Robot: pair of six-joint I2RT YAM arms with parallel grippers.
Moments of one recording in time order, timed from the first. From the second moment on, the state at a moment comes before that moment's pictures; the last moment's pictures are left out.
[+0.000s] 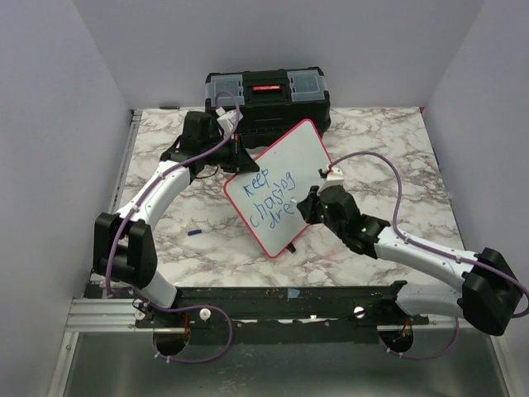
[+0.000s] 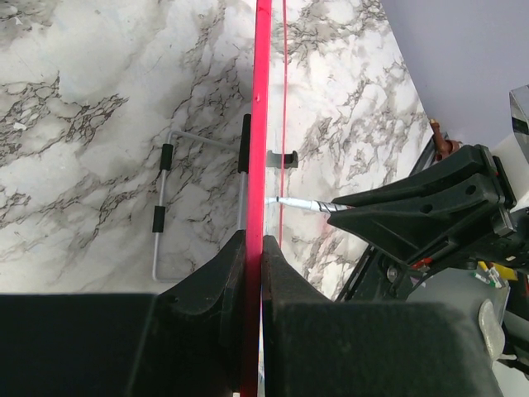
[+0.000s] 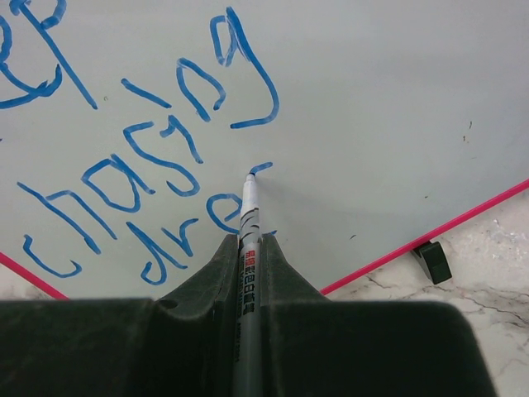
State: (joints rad) left arm -0.28 1.56 1.27 -0.31 0.78 -0.32; right arm 0.82 1.20 0.68 0.04 0.30 0.52
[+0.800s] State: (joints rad) left arm -0.28 1.56 1.27 -0.31 0.78 -0.32; right arm 0.82 1.17 0.64 0.01 0.29 0.56
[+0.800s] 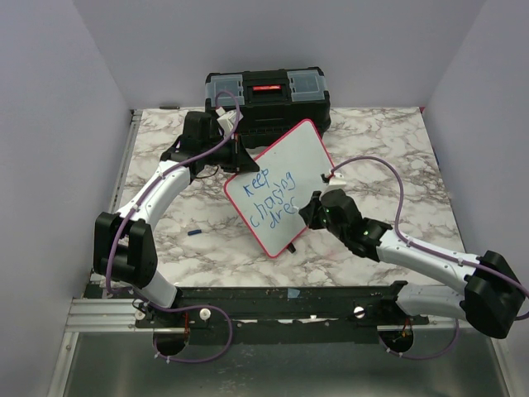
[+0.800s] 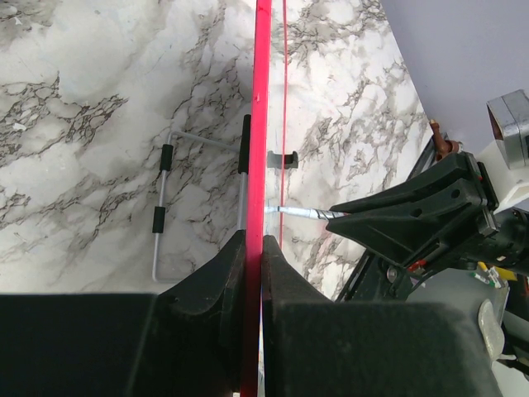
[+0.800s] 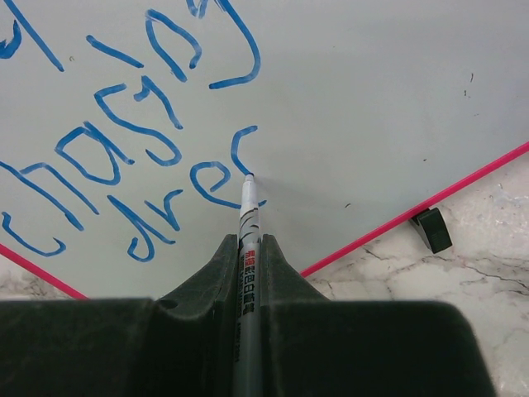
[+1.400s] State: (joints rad) left arm -0.28 1.56 1.27 -0.30 0.78 -0.32; right arm 0.82 1.22 0.72 -0.08 0.35 0.55
